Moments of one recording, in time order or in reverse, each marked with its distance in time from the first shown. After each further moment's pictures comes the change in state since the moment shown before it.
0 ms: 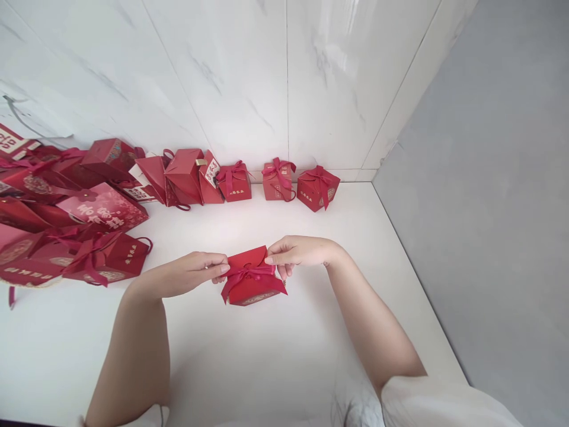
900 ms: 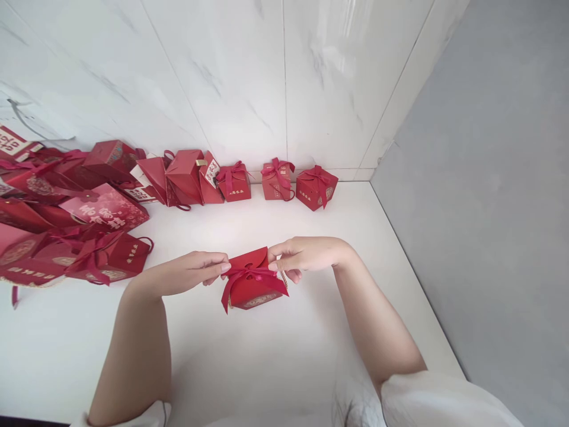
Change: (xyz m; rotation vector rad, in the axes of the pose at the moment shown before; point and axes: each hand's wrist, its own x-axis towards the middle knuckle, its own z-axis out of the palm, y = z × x) left_hand -0.004 0.001 0.000 0.057 -0.025 -0.004; right_hand -0.024 -0.014 0.006 -0.175 -0.047 0.003
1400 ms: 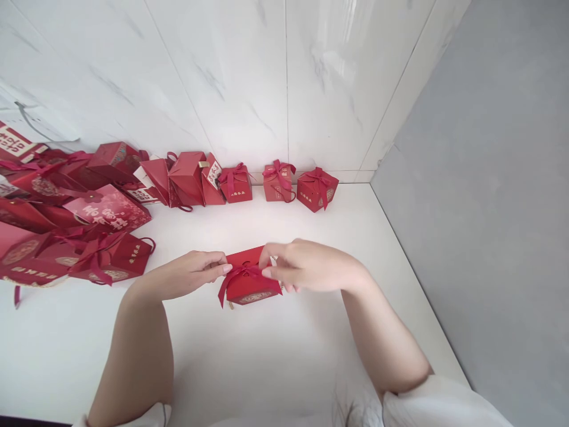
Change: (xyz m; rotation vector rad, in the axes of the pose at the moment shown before) left_hand -0.004 0.000 0.006 0.077 0.127 -0.065; right_hand -0.025 -0.036 0.031 -0.240 0.244 0.006
